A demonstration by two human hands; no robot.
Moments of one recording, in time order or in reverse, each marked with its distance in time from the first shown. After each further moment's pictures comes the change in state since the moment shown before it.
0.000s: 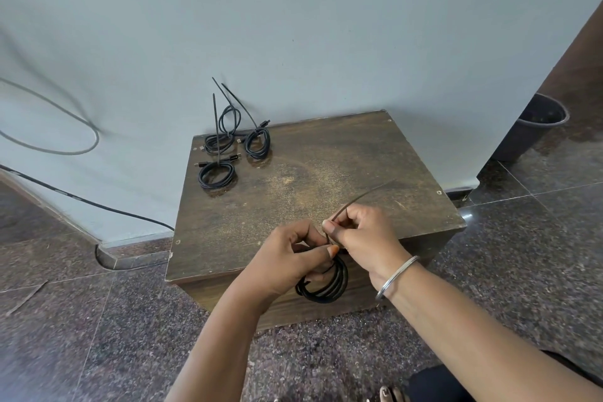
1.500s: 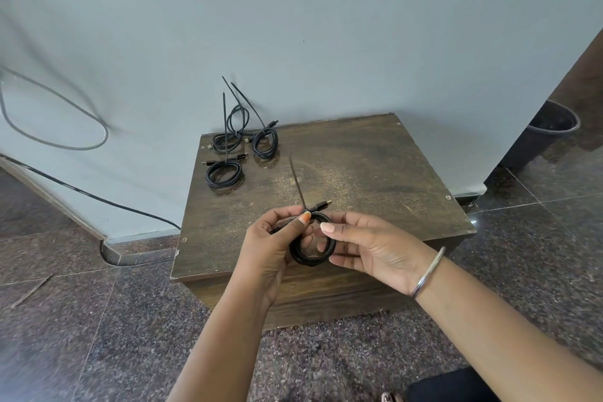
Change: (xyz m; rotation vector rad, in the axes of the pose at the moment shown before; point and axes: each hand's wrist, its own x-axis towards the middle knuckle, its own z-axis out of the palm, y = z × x) left_hand 0.011 -0.006 -0.014 -0.520 0.358 -0.036; right_hand -0.004 -0.014 -0.022 0.538 -0.567 0.382
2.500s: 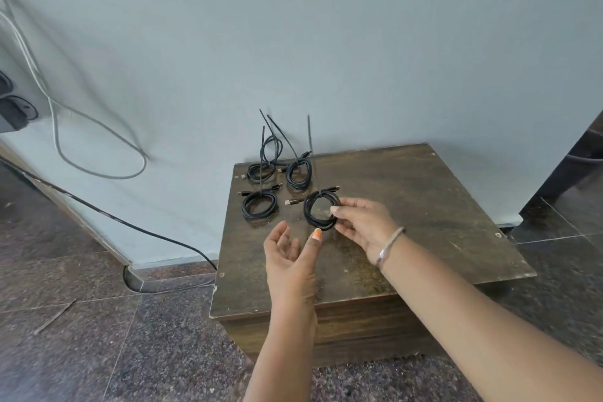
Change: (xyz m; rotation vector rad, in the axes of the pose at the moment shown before) left_hand 0.026 -0.002 -0.016 -0.006 0.318 0.242; right_hand 0.117 -0.028 0.033 0.077 0.435 -0.188
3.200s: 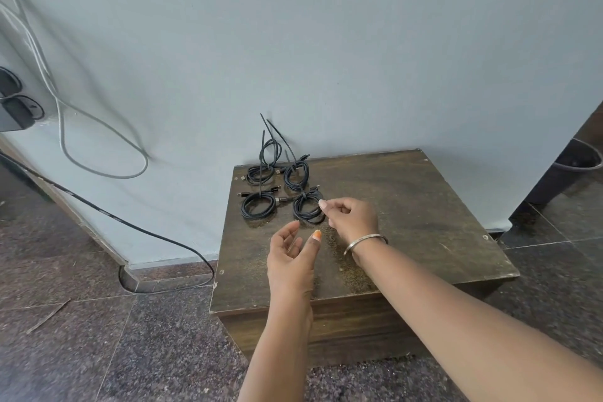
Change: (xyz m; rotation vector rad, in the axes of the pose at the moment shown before) left_hand -0.002 0.004 0.001 0.093 -0.017 -0.018; right_hand 0.008 0.014 0.008 -0.462 0.195 -0.329
